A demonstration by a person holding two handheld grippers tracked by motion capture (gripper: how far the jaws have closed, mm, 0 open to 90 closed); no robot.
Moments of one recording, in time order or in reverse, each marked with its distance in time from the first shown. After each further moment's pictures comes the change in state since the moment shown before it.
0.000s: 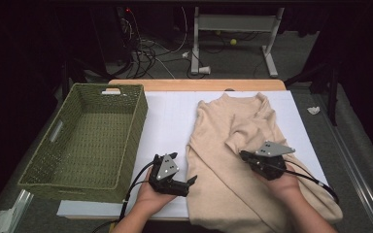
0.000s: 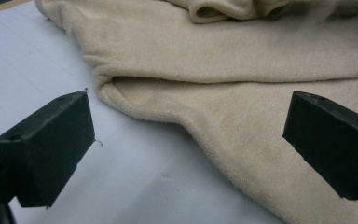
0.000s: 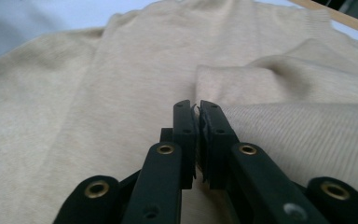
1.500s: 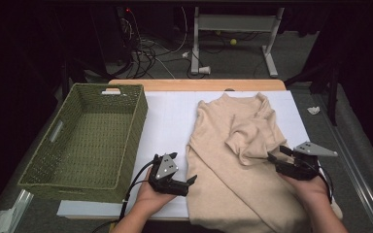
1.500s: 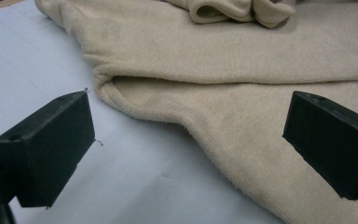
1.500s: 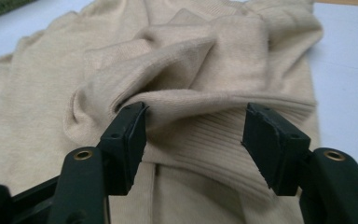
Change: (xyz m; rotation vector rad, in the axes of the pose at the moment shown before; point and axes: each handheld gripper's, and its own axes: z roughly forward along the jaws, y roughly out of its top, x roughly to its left) left arm 0.002 0.000 0.000 -0.001 -0.009 -0.014; right arm -0.052 -0.040 -0.046 -0.030 -0.158 0.296
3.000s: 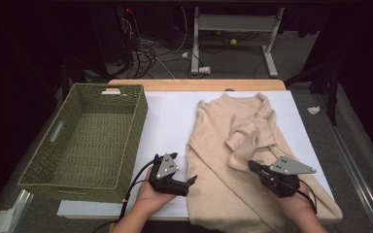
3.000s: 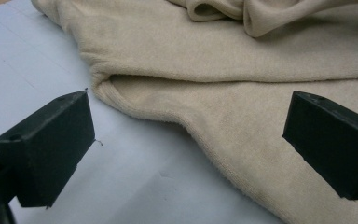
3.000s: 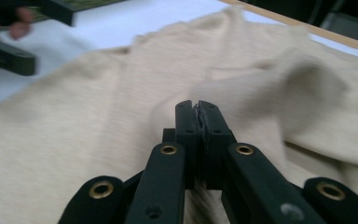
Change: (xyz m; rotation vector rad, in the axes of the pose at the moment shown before) left arm 0.001 0.001 0.001 0.010 -0.010 0.000; right arm 0.081 0.003 -0.011 -0.066 0.166 -0.236
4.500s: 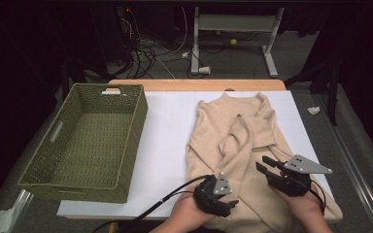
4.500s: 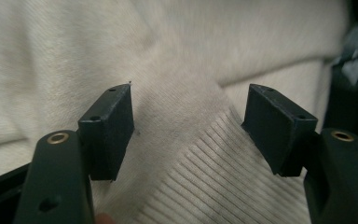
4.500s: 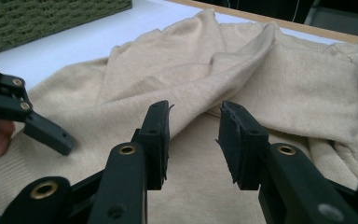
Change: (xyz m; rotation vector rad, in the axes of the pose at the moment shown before) left arm -0.105 0.042 0.061 0.282 -0.236 0.168; right arm -0.024 -0.012 -0.018 -0.041 -0.054 0.110
